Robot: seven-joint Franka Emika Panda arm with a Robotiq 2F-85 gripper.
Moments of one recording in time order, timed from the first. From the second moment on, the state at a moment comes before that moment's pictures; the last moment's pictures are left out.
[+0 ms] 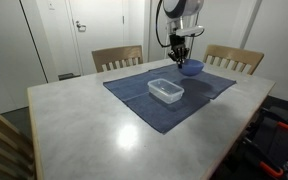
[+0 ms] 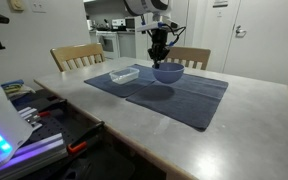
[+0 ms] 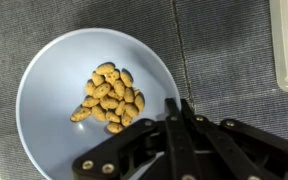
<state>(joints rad) -0.02 0.57 -0.08 -1.75 -0.09 2.06 0.14</state>
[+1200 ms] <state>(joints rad) -0.02 0.70 -0.04 -1.51 -0.08 1.88 -0.03</state>
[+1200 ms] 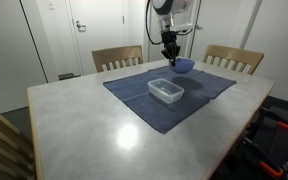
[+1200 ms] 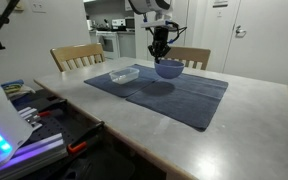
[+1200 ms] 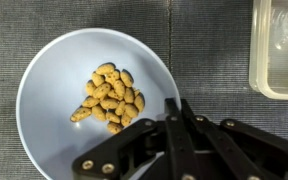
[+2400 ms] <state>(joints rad) 0.06 0.83 0.00 -1.38 -0.09 1.86 0.06</state>
